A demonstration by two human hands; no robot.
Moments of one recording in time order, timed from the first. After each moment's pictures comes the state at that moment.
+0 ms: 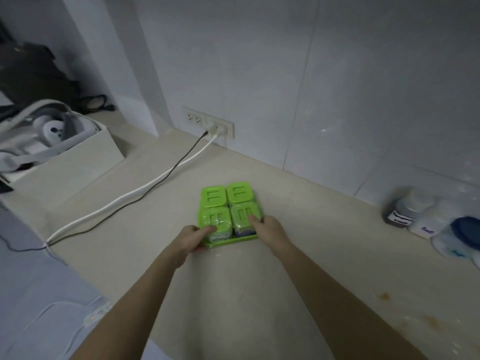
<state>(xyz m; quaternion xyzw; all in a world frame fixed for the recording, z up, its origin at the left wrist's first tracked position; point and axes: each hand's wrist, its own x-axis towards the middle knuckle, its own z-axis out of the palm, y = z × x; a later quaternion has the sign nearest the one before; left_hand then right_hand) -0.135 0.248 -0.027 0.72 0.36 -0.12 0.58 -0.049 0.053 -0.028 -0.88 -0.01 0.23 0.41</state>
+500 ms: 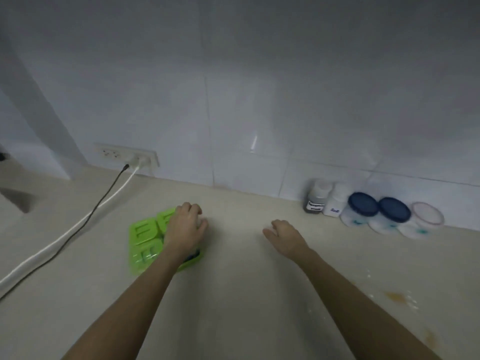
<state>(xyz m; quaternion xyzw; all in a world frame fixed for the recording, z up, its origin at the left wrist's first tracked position) -0.054 0.137 0.025 0.98 -0.02 0.08 0.18 -0.055 -0.124 0.017 -0.95 0.01 0.15 0.26</state>
